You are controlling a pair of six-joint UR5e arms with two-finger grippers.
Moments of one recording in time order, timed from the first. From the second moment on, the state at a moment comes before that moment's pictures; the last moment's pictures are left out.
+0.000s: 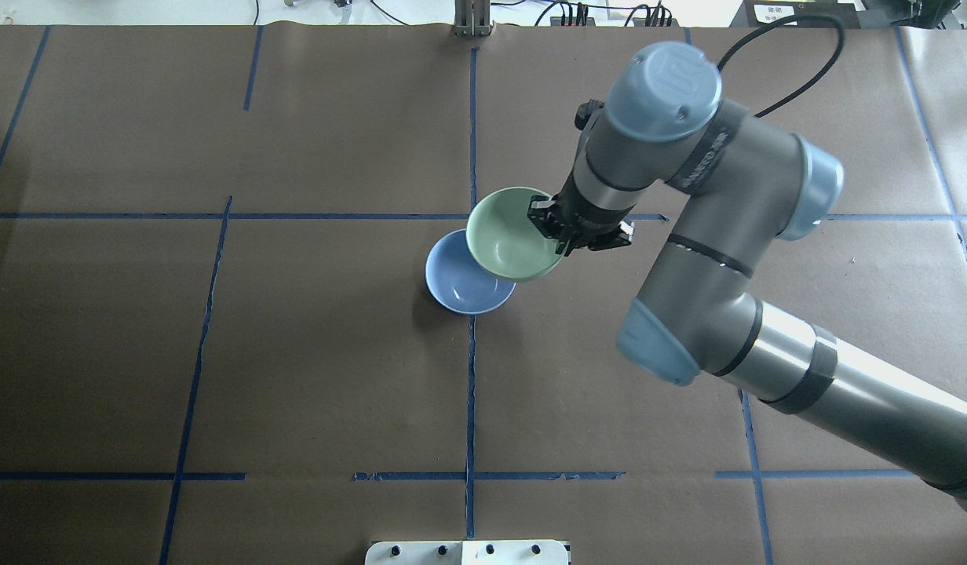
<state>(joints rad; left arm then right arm) -1.56 -1.42 -1.78 -1.53 -2.41 0.11 0.66 -0.91 1.72 -1.60 2.02 1.38</state>
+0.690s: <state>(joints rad) -1.56 -1.42 -1.78 -1.53 -2.41 0.10 0.56 -0.84 1.55 -1.48 1.91 1.47</state>
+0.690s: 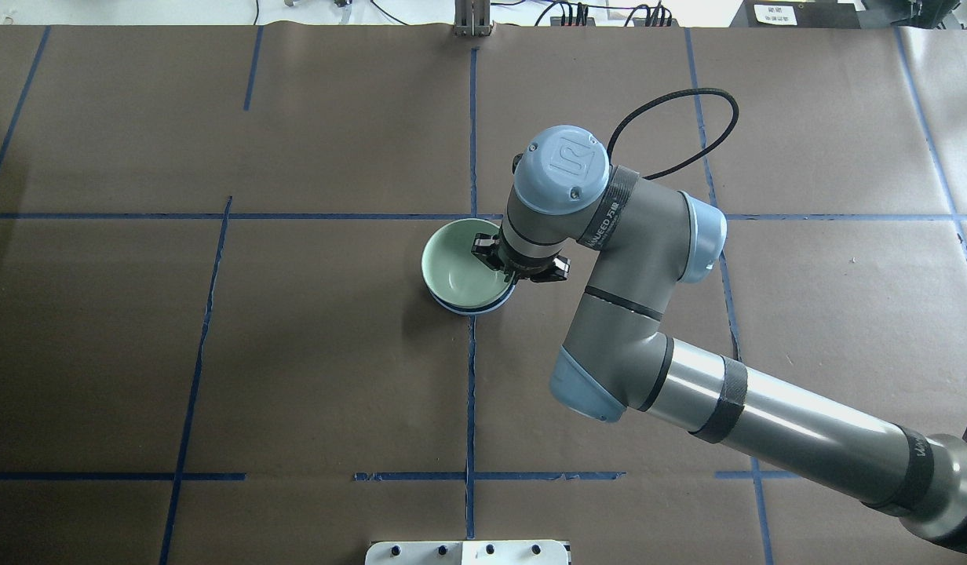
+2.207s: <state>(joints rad) -1.56 -1.42 -1.76 -1.53 -2.40 0.09 0.96 -0.97 1.56 -1.60 2.20 0.85</state>
